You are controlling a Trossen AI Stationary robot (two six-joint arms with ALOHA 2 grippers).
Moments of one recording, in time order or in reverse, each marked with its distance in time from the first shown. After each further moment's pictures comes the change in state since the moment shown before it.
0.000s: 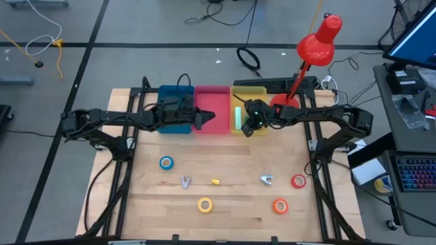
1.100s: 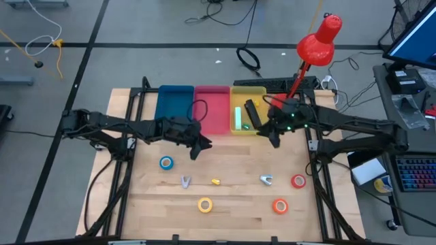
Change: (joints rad) left arm -0.210 0.000 0.000 -0.295 0.055 0.253; right arm 0.115 -0.550 -0.001 -0.247 -0.305 -0.059
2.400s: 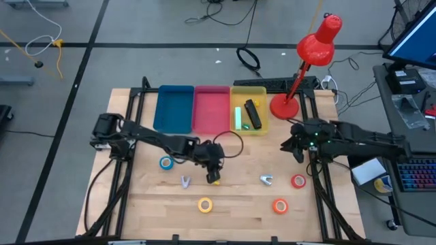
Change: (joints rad) left arm -0.230 0.423 0.432 -0.429 -0.183 0.039; right arm 0.108 -0.523 -0.332 -0.287 0.059 0.095
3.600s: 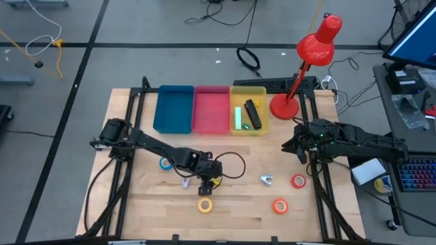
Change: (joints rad) left arm -0.105 0.100 0.055 -0.145 0.028 0.165; right arm 0.000 -0.112 -0.043 0.022 -0.029 0.013
